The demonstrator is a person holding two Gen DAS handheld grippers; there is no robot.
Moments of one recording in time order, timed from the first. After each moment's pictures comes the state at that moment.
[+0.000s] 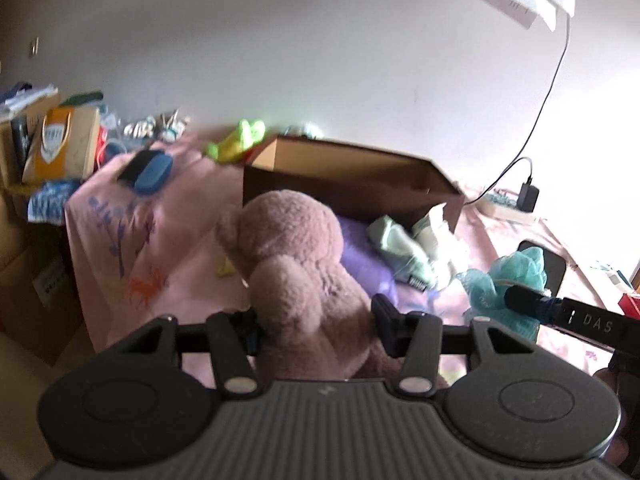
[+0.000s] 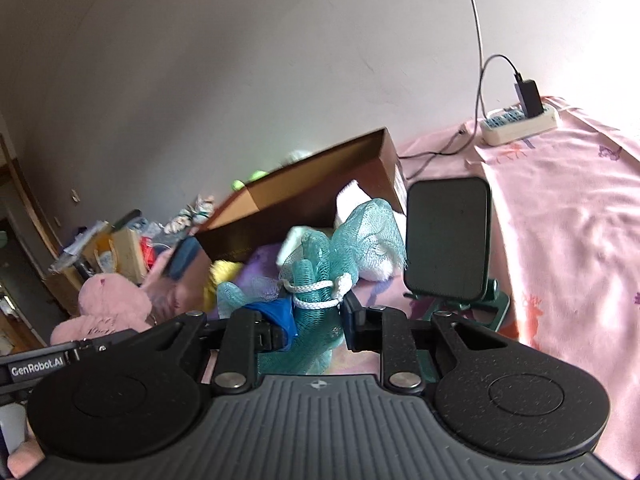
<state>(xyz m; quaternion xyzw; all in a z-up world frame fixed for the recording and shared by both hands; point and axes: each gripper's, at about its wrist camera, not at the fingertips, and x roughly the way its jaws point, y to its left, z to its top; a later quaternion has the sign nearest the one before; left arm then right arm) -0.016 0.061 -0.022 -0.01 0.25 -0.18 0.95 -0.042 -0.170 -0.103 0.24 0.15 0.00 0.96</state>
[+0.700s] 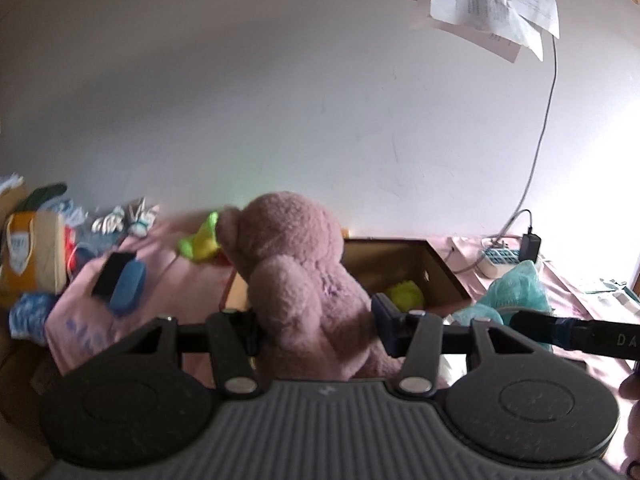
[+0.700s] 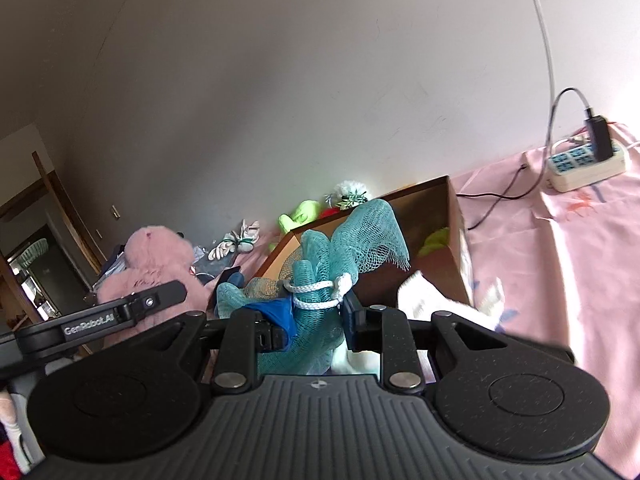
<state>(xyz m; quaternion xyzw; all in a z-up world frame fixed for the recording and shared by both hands) 0.101 0.028 0.052 0.04 0.18 -0.22 0.96 0.061 -0.202 -0.039 0.26 0.15 0.06 0.95</state>
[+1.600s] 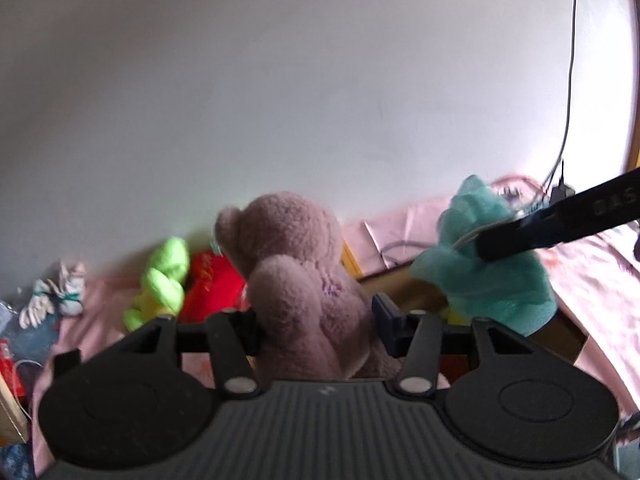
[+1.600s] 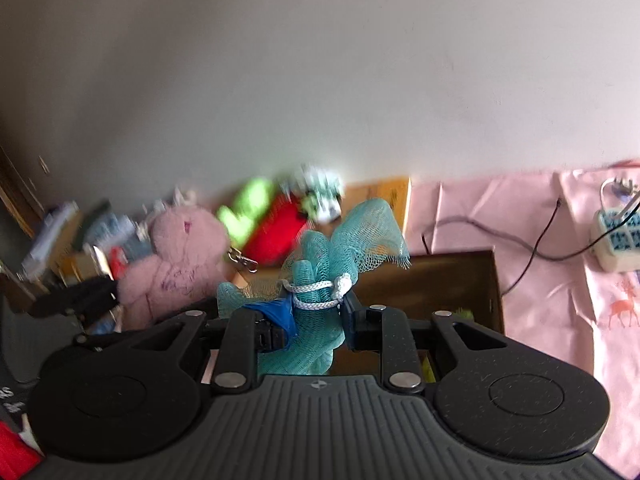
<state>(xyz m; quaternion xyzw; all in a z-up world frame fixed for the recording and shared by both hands) 0.336 -0.039 0.057 0.17 0.25 -0.33 0.89 0.294 -0.220 0.020 0.20 0.33 0.01 0.92</state>
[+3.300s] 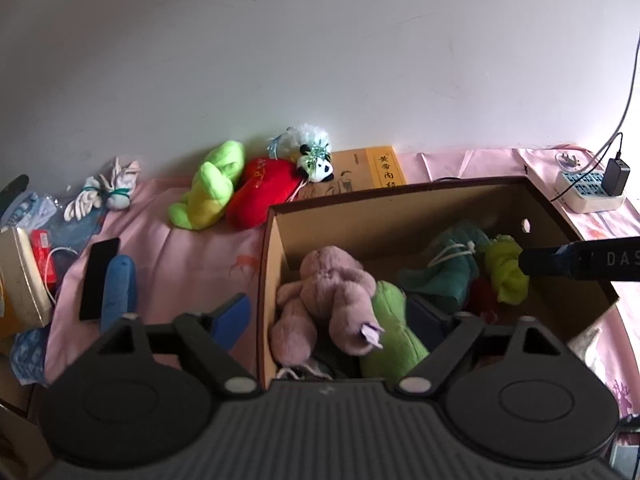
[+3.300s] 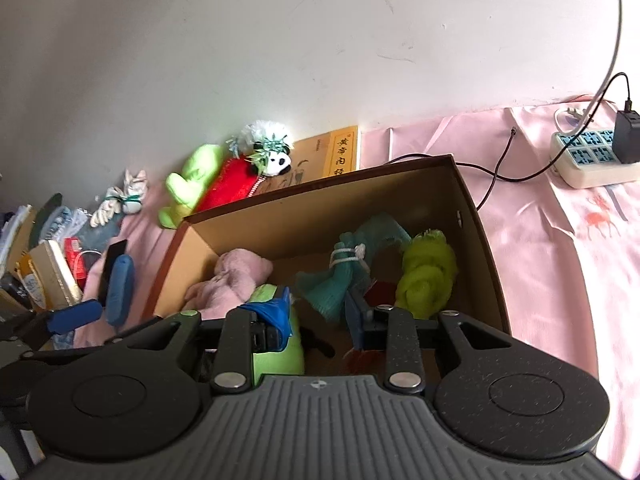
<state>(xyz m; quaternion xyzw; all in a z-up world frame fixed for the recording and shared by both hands) 0.299 -0.018 0.031 0.14 0.34 -0.20 0.91 0.253 -0.194 -0.004 0.23 0.33 -0.07 0.91</state>
